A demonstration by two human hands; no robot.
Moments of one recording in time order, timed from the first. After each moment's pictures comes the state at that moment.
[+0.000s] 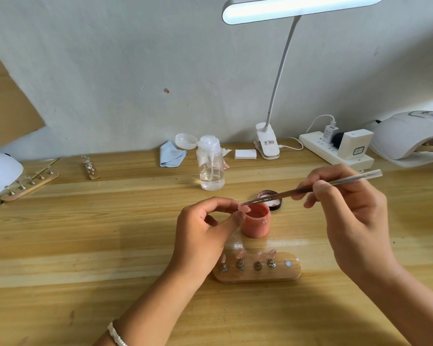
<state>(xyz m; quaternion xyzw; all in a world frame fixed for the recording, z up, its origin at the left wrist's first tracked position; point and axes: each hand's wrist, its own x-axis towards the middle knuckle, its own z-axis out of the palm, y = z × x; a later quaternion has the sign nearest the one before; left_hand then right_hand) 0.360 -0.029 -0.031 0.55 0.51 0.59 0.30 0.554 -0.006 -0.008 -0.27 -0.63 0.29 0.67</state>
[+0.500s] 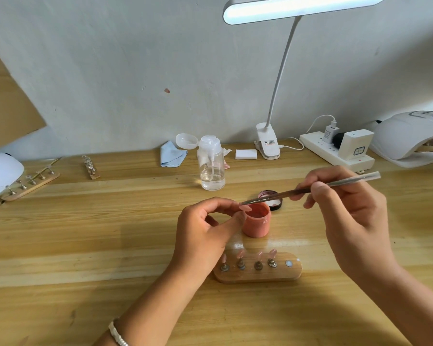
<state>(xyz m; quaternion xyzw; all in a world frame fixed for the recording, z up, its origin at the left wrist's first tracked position) 0.358 -0.030 -0.031 0.56 0.52 0.57 0.29 0.554 -0.006 -0.008 -0.27 -0.66 0.27 0.65</state>
